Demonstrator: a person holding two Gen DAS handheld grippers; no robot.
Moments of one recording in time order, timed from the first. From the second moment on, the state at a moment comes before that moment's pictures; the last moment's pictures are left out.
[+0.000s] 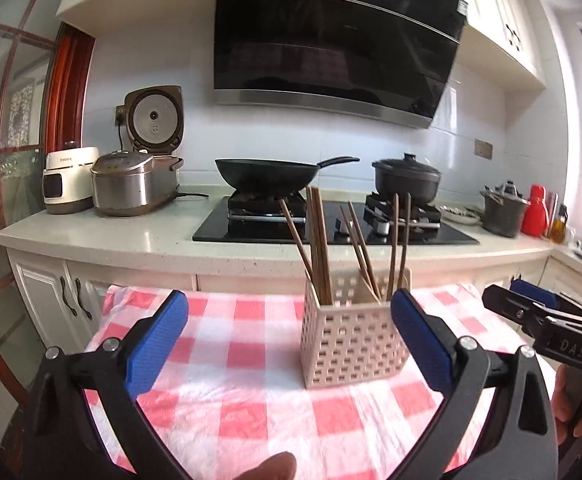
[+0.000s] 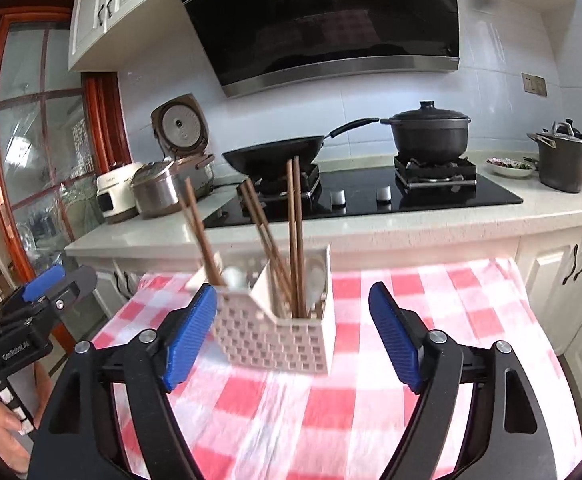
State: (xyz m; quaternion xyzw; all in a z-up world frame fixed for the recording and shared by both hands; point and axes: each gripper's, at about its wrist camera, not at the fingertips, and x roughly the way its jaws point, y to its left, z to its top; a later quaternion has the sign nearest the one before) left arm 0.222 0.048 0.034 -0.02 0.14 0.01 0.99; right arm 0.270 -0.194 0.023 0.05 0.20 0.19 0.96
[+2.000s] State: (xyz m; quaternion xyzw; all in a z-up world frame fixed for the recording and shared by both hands) left arm 0.181 0.015 0.039 0.00 0.17 -0.04 0.99; right arm 0.224 -0.199 0.037 0.00 0.20 0.21 0.96
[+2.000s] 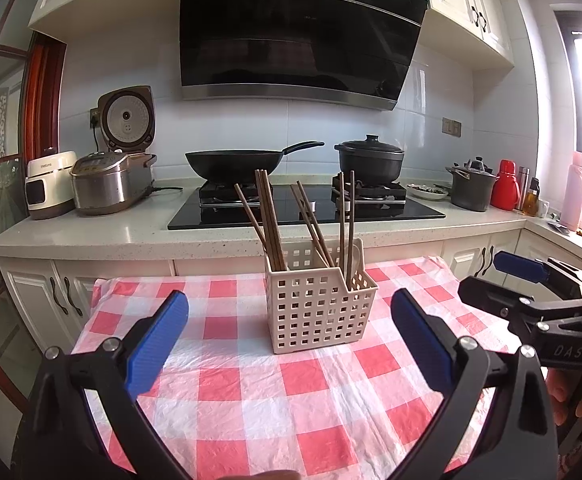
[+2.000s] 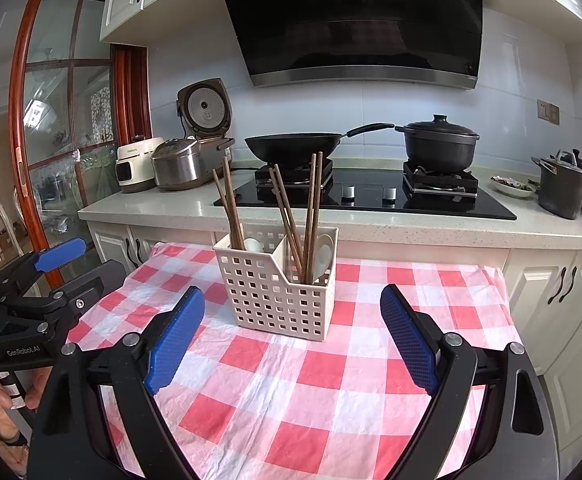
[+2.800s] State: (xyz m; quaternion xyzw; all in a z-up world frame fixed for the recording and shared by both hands) left arm 0.180 0.015 0.037 0.00 0.17 -0.04 0.99; right arm 0.223 -0.200 0.036 0.00 0.20 0.20 0.96
